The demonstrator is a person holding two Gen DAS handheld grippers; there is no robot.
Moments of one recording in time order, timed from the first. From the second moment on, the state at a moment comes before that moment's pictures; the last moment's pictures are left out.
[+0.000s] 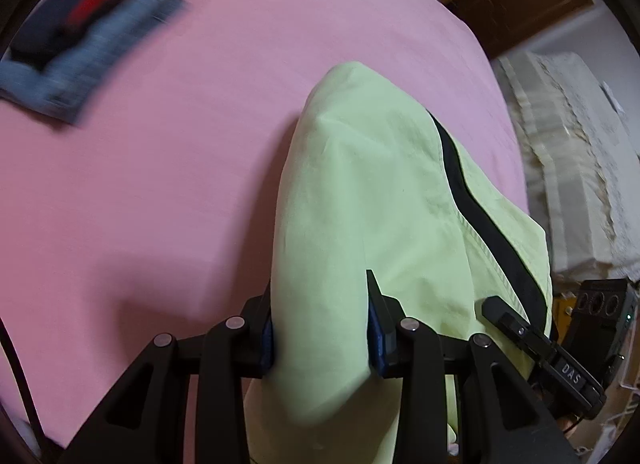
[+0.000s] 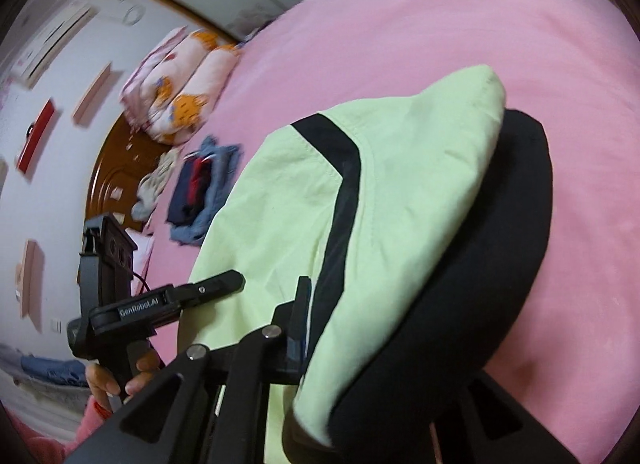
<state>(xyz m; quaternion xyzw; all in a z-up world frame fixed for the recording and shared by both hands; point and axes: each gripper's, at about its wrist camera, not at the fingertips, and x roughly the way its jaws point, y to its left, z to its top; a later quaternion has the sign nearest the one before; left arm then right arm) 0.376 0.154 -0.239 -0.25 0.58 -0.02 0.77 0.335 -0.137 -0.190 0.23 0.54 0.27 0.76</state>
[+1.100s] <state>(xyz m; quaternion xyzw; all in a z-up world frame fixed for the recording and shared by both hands) 0.542 0.574 -0.238 -0.09 0.46 0.13 0.88 0.535 0.328 -0.228 0.22 0.45 0.38 0.78</state>
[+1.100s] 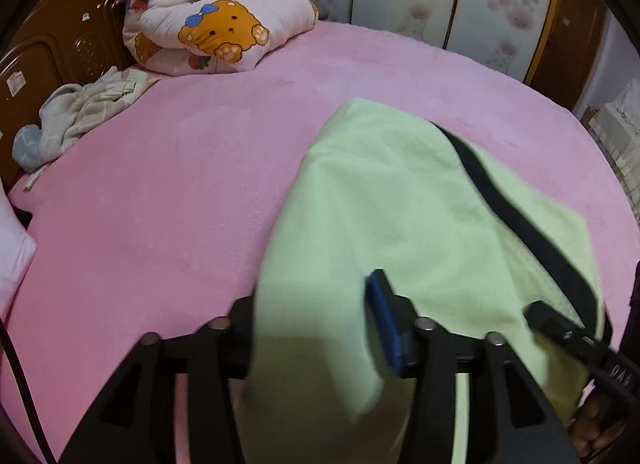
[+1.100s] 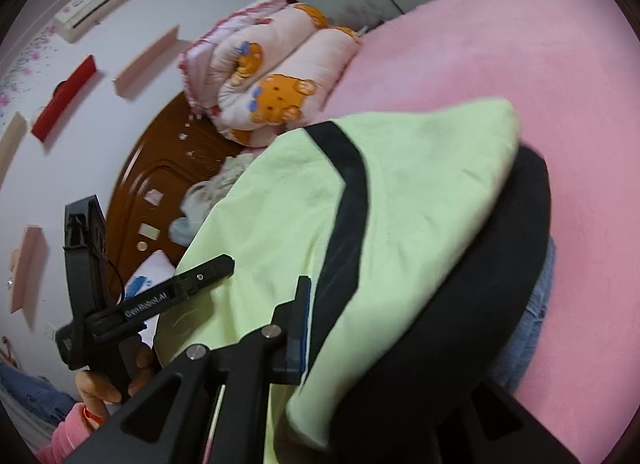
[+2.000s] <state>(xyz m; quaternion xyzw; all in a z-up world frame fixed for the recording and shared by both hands) 0.316 0.435 -0.242 -0.20 0.42 0.23 0.86 0.333 0.181 -0.246 0.11 0.51 0.19 0.83</state>
